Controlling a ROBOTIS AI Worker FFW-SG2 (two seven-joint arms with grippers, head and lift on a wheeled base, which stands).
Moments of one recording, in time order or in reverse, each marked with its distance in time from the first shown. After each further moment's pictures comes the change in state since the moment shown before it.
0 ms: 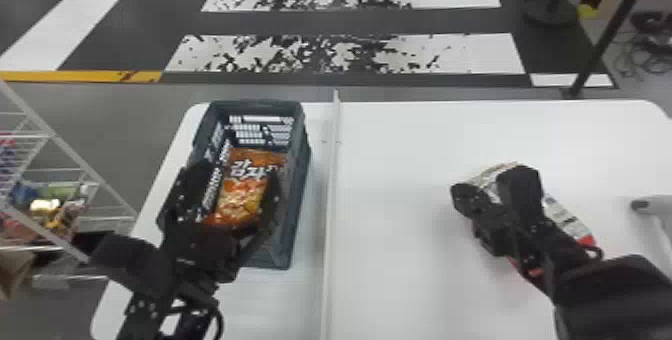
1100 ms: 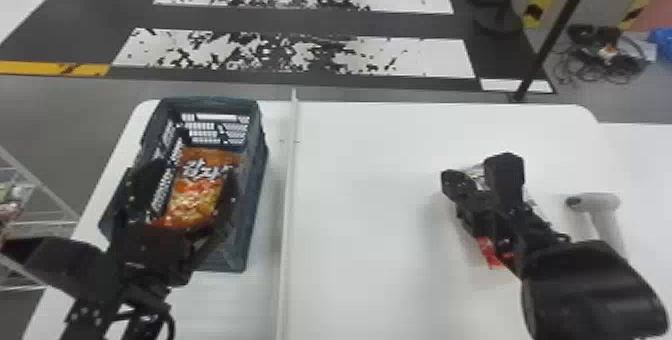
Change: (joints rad) left arm -0.022 0.014 -0.008 0.030 0.008 -0.003 -0.001; right arm -0.052 0.002 -0.107 0.075 -0.033 -0.021 -0.050
